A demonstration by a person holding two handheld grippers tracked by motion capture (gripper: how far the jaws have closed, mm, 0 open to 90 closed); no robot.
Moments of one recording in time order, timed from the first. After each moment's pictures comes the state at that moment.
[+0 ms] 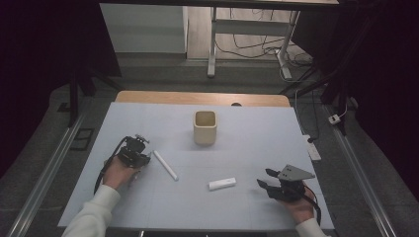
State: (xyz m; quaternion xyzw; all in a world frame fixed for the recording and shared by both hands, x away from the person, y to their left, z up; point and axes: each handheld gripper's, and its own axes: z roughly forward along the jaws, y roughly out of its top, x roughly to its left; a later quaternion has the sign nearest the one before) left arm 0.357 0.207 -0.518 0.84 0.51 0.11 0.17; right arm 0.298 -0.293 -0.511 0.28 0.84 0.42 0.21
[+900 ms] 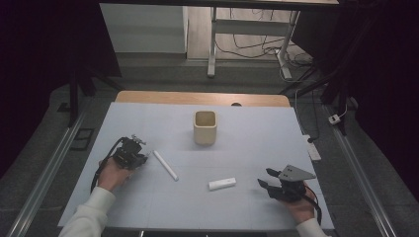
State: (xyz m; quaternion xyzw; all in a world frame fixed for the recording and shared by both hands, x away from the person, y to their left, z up) left arm 0.346 0.218 -0.509 0.84 0.49 0.11 0.20; right arm 0.297 -0.295 -0.510 0.28 0.84 0.42 0.21
